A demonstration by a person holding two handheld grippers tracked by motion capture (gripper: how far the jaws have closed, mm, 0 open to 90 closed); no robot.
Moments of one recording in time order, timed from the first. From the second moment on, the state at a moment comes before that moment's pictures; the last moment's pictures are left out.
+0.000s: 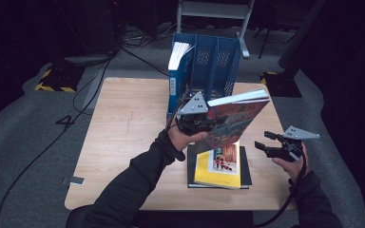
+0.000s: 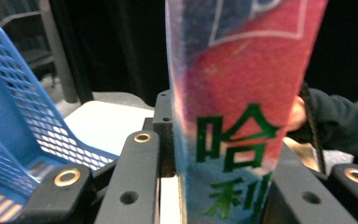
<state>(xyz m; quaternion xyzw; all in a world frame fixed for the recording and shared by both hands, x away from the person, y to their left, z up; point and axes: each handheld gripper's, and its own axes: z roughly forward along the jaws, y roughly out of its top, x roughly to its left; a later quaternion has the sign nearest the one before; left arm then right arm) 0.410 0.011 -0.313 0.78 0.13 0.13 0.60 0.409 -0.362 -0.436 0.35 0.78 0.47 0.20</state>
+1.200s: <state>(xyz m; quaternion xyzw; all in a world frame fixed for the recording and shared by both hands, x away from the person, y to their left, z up) 0.502 0.036 -0.280 0.73 0.35 0.28 0.52 0.413 -0.356 -0.447 0.35 0.80 0.45 0.18</state>
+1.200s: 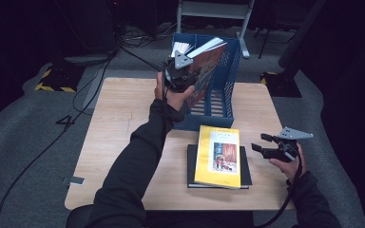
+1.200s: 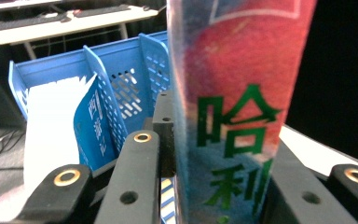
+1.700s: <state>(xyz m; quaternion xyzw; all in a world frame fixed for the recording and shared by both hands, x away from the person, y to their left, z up) 0.539 0.002 -0.296 0.70 0.42 0.32 0.49 0.411 -0.354 -0.447 0.35 0.80 0.46 0.18</state>
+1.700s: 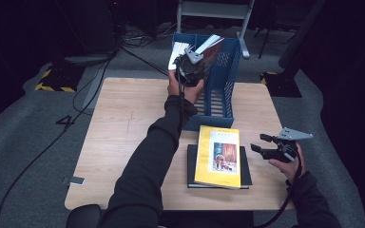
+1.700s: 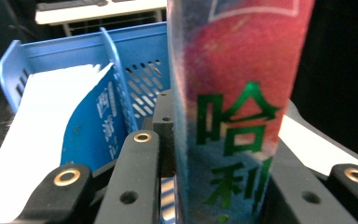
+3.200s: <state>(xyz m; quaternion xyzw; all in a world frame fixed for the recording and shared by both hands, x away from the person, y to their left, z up) 0.598 -0.025 -0.362 0.66 0.46 0.31 0.50 0.410 -0.352 -0.450 0.33 0.80 0.47 0.17</state>
